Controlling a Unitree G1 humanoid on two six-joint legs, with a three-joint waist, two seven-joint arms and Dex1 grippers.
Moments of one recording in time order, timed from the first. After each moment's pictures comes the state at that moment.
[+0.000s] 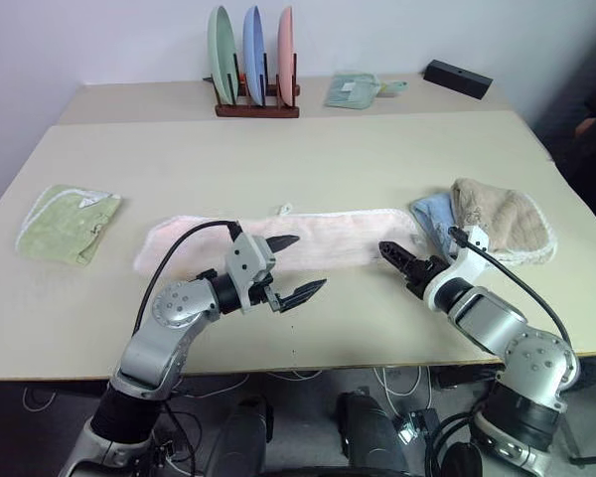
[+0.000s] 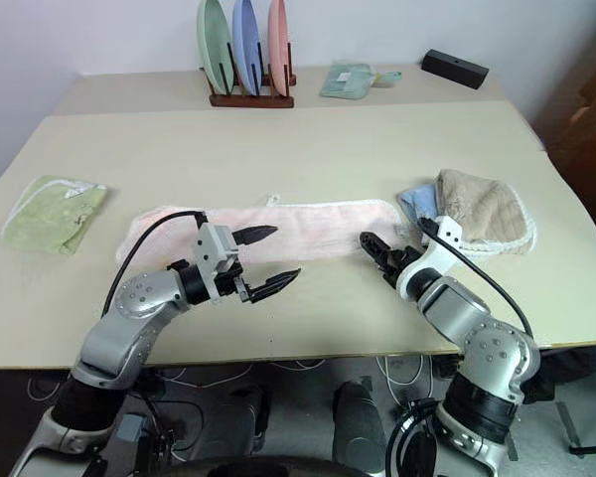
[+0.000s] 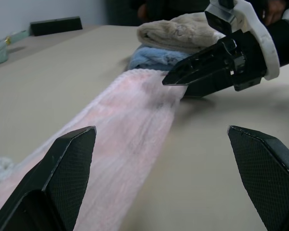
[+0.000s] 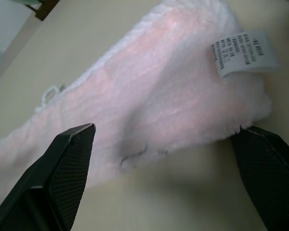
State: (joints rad) left arm -0.20 0.41 -0.17 -0.34 -0.29 0.29 -0.71; right arm -0.29 -0.09 -0.55 -0.33 0.95 1.19 -0.17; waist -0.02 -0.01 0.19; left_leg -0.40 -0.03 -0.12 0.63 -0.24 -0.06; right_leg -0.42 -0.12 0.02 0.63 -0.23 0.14
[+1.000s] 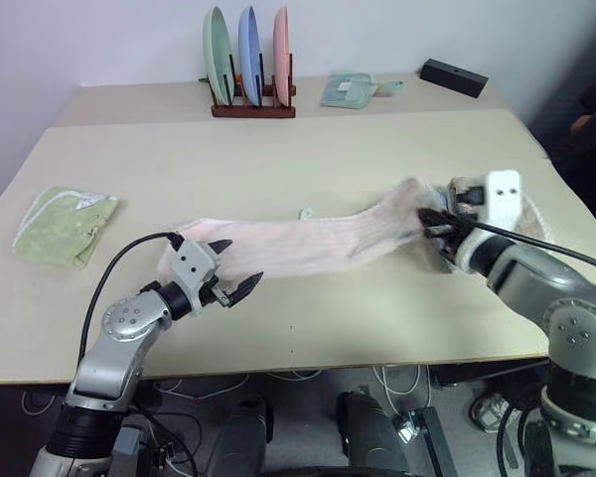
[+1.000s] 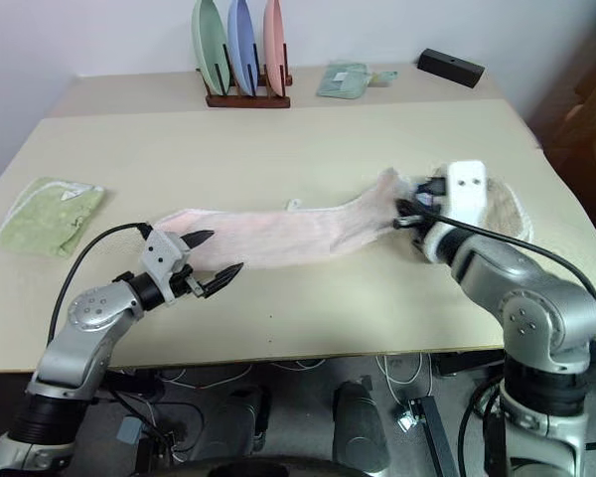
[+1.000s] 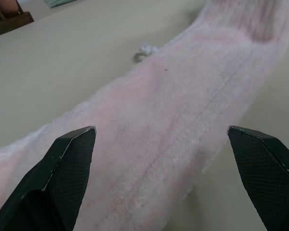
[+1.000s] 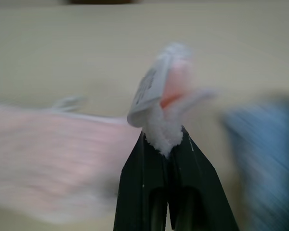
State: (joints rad) left arm -0.10 0.52 -0.01 -0.19 -0.24 0.19 -0.66; right arm -0.45 -0.58 -0.12 -0.53 0.79 1.09 0.11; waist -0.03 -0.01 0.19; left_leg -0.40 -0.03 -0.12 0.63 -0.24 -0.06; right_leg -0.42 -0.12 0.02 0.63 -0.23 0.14
